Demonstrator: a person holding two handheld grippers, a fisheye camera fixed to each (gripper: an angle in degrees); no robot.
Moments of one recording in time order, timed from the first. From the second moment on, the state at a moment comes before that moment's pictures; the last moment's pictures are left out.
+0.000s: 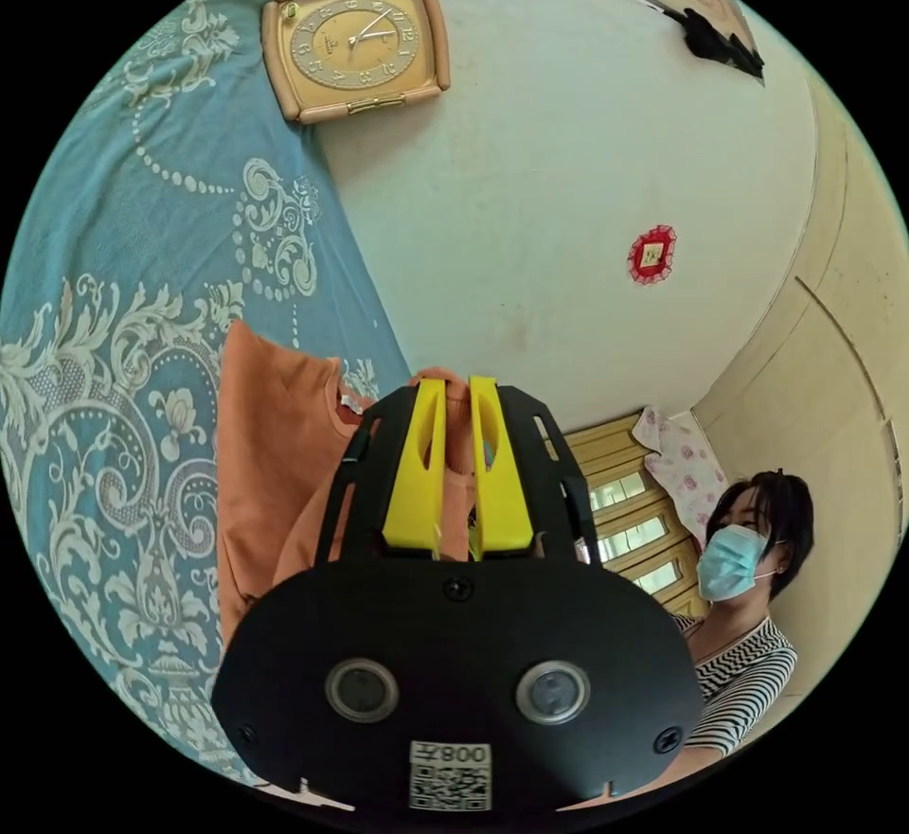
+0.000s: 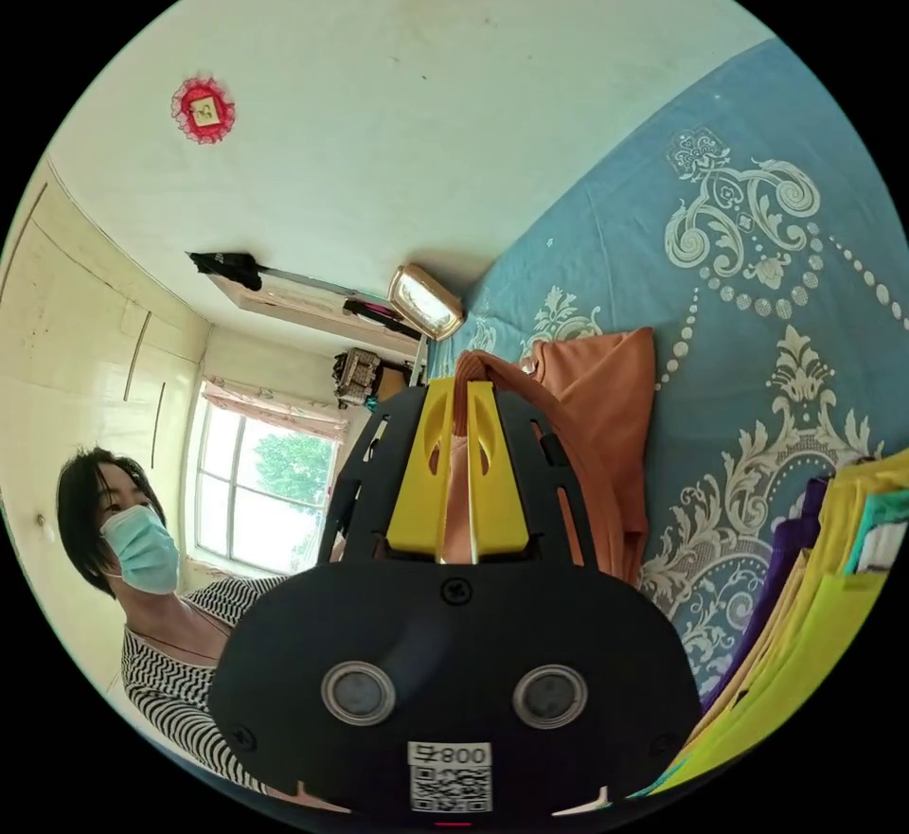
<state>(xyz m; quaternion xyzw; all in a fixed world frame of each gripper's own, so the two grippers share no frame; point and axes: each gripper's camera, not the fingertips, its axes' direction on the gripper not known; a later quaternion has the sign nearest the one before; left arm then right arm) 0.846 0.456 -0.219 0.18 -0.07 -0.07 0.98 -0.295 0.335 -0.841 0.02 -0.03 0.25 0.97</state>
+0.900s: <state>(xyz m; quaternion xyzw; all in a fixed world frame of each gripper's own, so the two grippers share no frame) 0.726 0.357 -0.153 0.21 -0.13 -0.12 0.96 -0.251 0.192 -0.828 0.05 -0.07 0.34 0.94</state>
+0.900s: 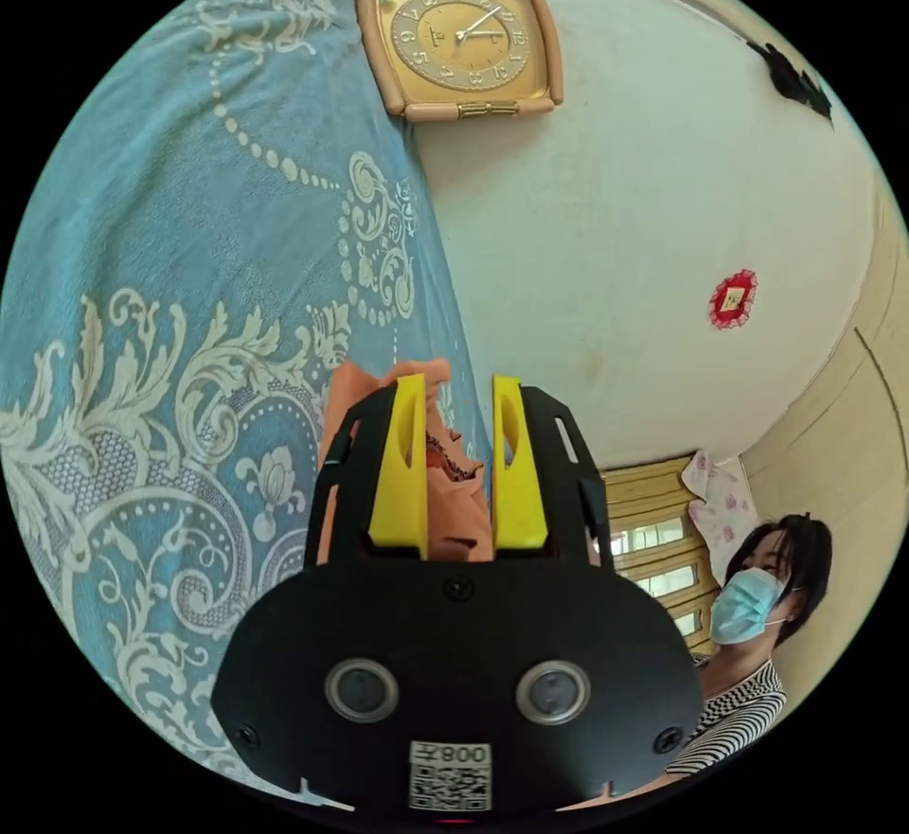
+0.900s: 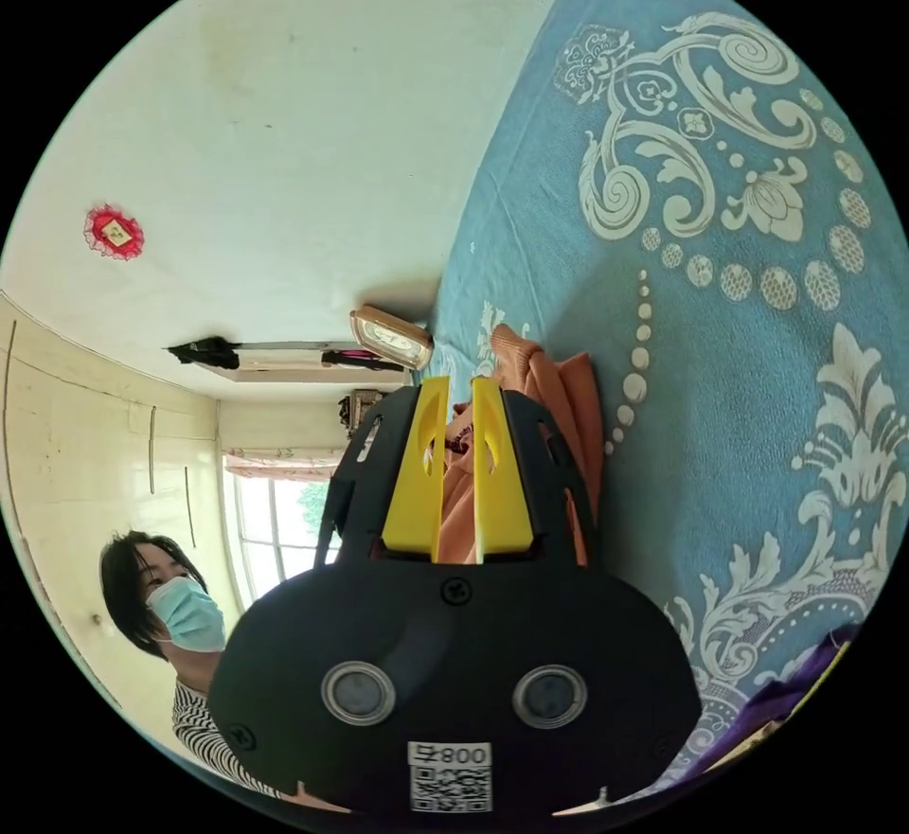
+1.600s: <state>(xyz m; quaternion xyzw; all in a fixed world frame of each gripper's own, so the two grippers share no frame) 0.747 0.334 0.137 -0.15 -0.56 0.10 0.81 -0.495 0.091 -0.653 -0.28 0.38 0.00 0.88</state>
